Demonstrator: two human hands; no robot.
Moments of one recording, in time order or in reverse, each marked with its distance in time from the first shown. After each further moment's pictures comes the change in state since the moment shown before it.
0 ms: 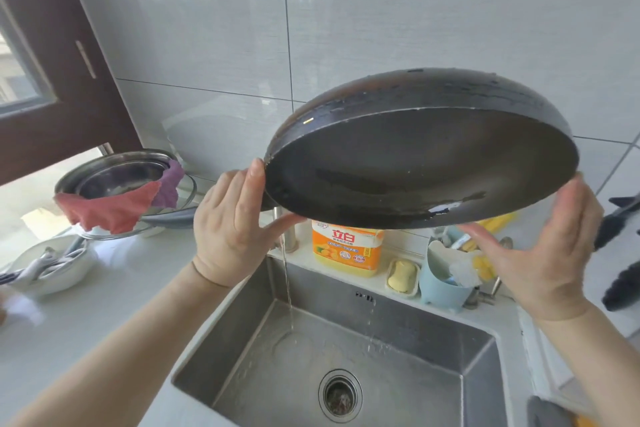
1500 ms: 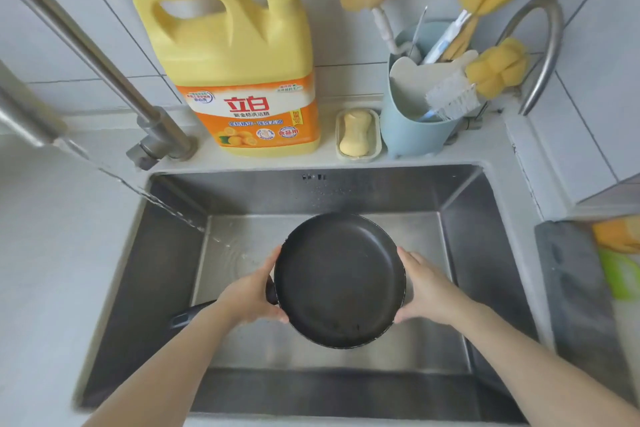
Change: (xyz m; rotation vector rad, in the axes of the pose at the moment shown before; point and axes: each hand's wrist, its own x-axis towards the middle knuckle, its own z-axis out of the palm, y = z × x) left_hand -0.363 0.041 0.130 -0.646 -2.006 -0.609; right_hand -0.371 -0.064 0.017 0.317 -1.709 1.171
